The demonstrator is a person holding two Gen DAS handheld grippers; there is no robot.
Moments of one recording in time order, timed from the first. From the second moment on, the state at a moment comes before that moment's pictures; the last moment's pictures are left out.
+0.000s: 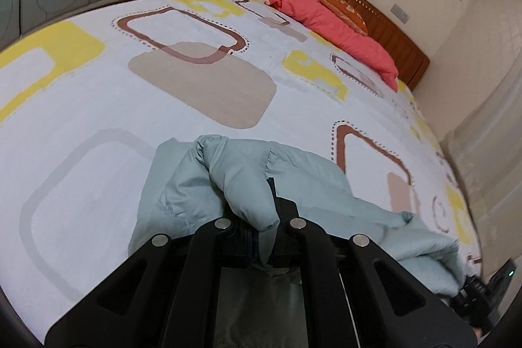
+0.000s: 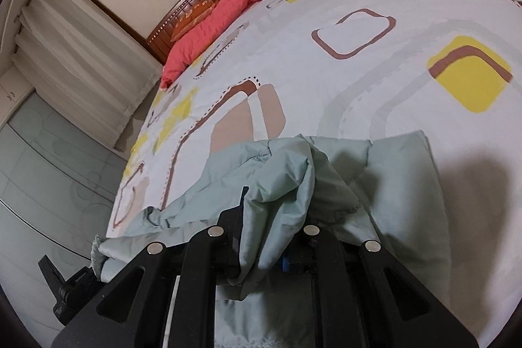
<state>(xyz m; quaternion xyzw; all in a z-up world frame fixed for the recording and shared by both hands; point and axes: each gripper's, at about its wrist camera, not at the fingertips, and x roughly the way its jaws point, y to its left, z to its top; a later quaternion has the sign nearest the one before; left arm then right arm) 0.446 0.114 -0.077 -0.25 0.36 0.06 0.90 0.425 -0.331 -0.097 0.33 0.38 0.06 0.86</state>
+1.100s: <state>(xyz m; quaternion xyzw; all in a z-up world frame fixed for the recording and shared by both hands) 0.458 0.095 -0.063 -0.16 0.38 0.03 0.91 0.445 -0.233 -0.067 0.13 0.41 0.08 0.90</state>
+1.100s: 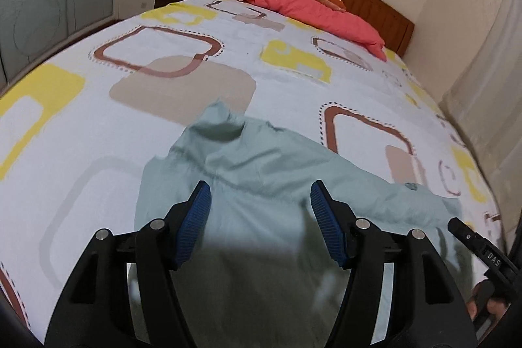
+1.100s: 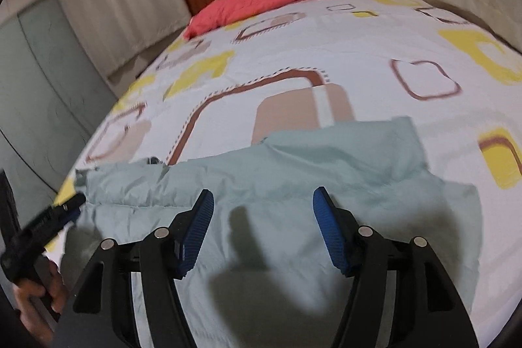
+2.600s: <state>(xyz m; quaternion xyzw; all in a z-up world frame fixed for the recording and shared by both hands) 0.302 0.173 -0.113 -0.41 0.38 0.07 0.83 0.298 -0.365 -0.097 0.26 0.42 -0.02 0.87</state>
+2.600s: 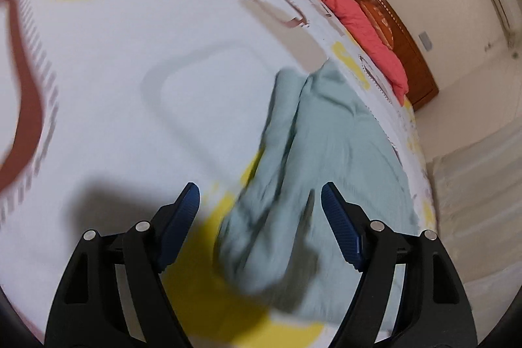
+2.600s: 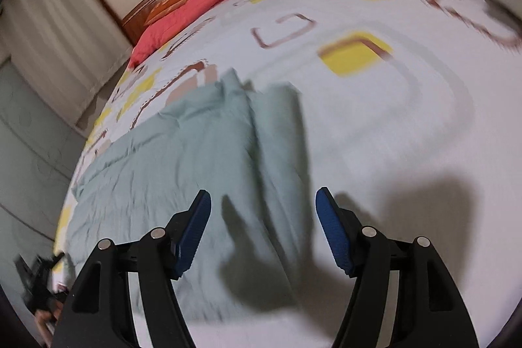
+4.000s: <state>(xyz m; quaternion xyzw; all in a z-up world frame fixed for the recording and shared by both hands) 0.145 0.161 -0.106 -0.44 0.36 0.06 0.82 0.151 -0.339 -0.119 0.41 0.40 0.02 0.81</state>
